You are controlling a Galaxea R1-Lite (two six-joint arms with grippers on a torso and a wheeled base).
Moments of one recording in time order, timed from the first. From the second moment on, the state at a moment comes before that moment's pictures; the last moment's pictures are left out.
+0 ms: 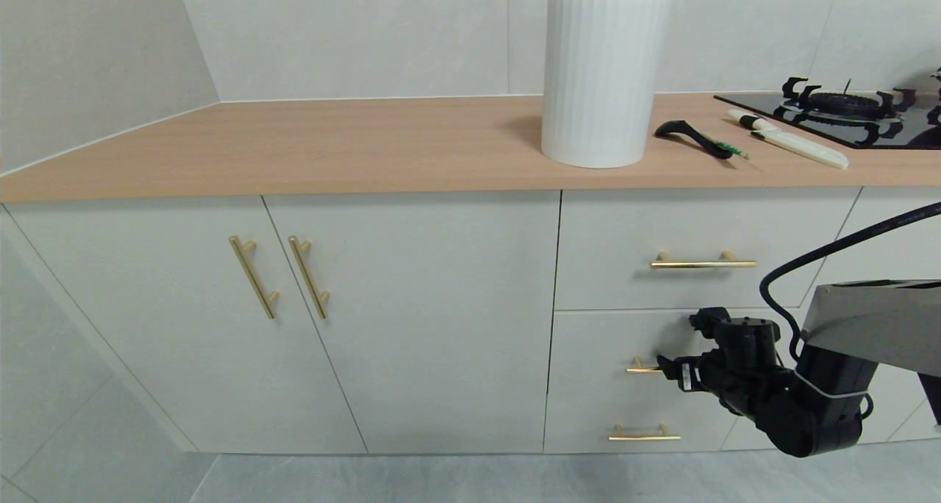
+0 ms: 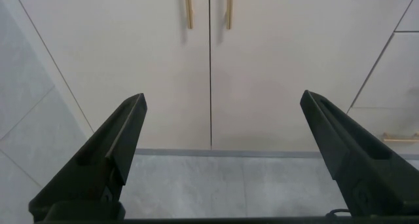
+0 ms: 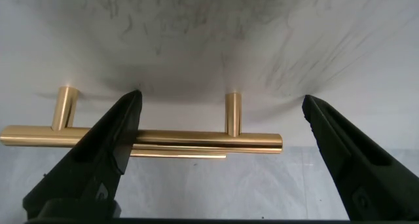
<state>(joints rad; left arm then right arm) 0.00 0.00 0.00 0.00 0.02 0.00 0.14 2.44 -0.74 -1.14 -0.16 0.00</state>
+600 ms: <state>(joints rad) 0.00 0.00 0.00 0.00 0.02 0.00 0.14 2.39 -0.67 -1.07 -0.15 0.00</state>
